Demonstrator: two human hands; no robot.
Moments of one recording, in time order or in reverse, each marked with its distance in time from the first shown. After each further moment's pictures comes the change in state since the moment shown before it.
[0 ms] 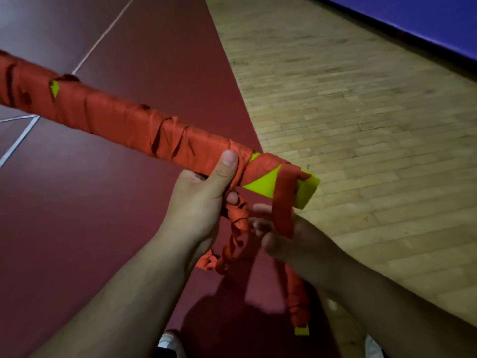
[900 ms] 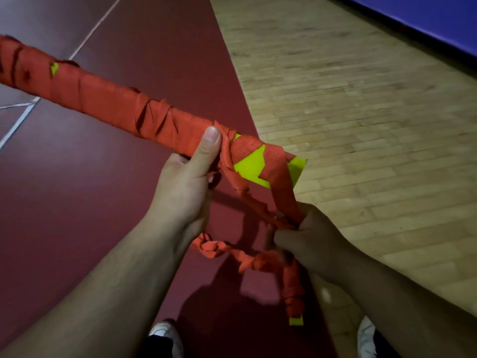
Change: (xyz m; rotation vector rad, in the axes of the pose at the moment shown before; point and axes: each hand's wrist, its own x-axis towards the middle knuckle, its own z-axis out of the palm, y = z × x) left_hand 0.006 0.010 -0.001 -0.082 0.164 -0.063; right_hand -0.003 -0.003 -0.009 -0.179 0.115 0.000
